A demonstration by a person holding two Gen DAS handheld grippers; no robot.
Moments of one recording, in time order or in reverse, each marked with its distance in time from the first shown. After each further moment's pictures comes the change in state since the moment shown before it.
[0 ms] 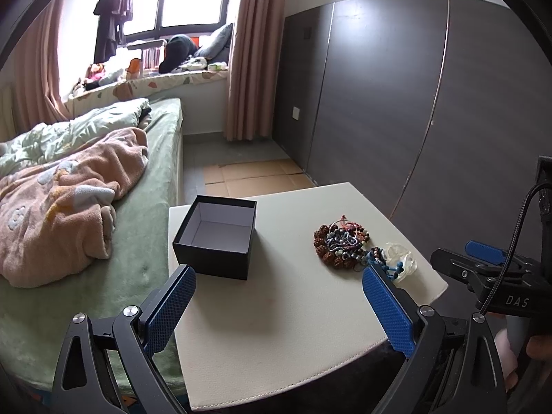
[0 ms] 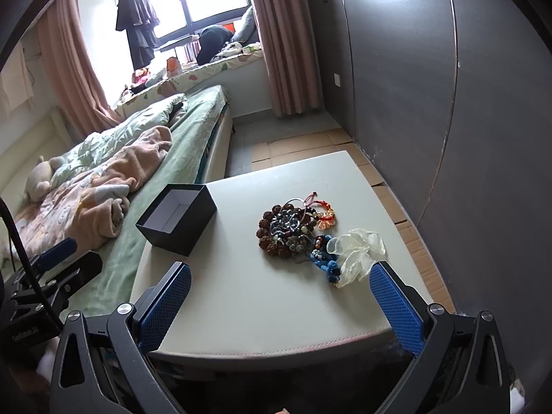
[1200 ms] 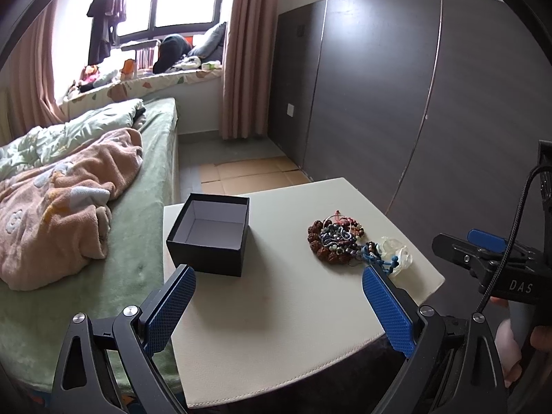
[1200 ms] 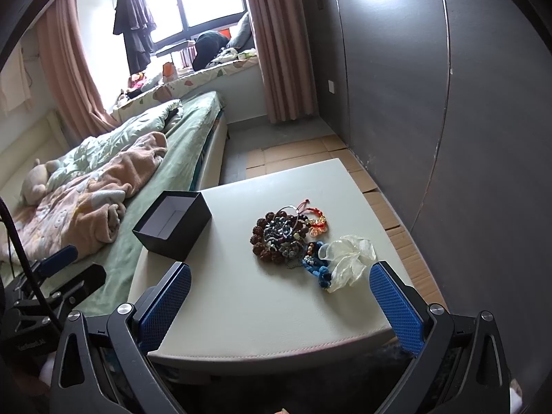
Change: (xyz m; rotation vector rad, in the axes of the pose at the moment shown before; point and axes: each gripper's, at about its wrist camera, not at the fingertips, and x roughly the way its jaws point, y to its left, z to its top) left arm 0.000 -0.007 -0.002 0.024 0.011 -0.009; right arm -0.007 -0.008 0.005 0.007 -0.023 -0.024
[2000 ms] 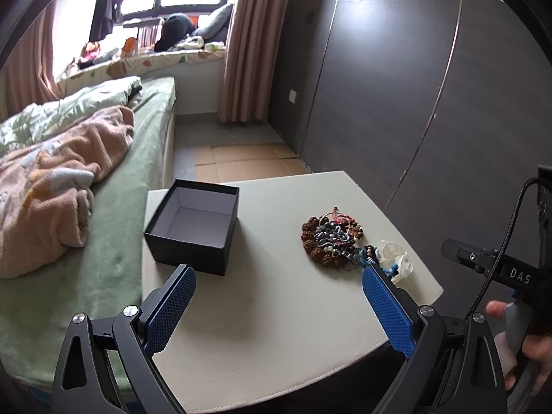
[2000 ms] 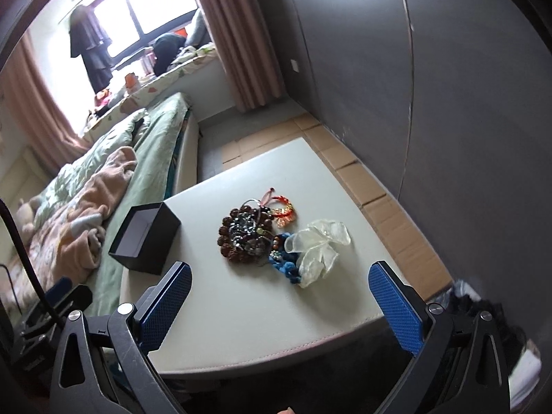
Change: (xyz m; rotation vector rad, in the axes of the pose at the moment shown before) left arm 0.037 -0.003 0.010 -0.079 0.067 -0.032; right arm 0.022 -0.044 0.002 0.203 0.080 -0.038
